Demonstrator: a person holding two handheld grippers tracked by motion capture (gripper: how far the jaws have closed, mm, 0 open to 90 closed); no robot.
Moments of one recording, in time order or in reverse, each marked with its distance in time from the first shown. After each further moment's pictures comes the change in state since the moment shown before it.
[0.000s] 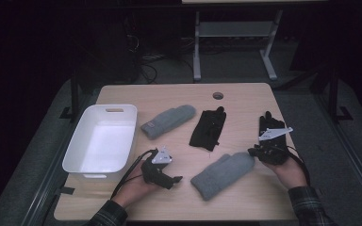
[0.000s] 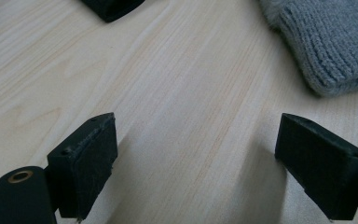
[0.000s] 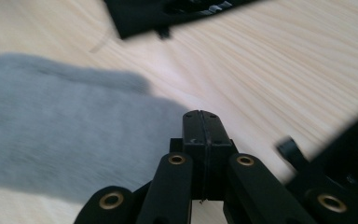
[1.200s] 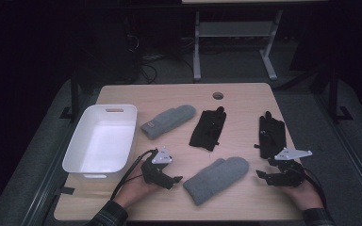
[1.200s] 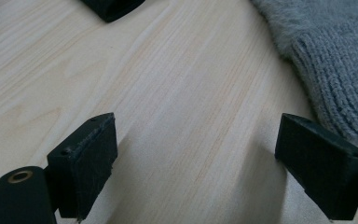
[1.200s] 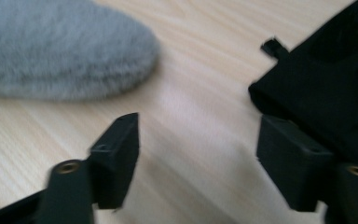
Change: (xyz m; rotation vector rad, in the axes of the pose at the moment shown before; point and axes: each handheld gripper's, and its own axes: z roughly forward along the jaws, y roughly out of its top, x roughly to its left) left arm 0.000 0.000 0.000 0.009 0.000 0.000; right arm 0.009 -0.069 -0.017 -0.057 -0.051 0.063
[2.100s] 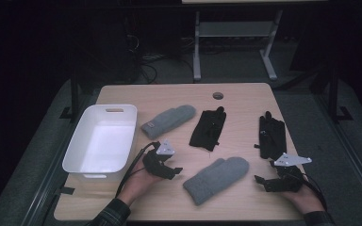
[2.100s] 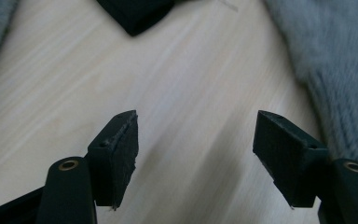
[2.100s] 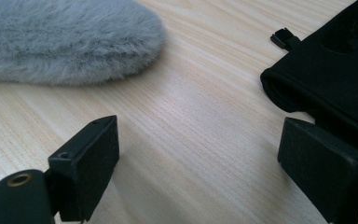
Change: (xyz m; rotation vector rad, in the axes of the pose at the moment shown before) left arm 0.011 0.034 -0.010 0.063 0.050 -0.059; right arm 0.005 -0.013 0.007 -0.050 -0.006 -0.021
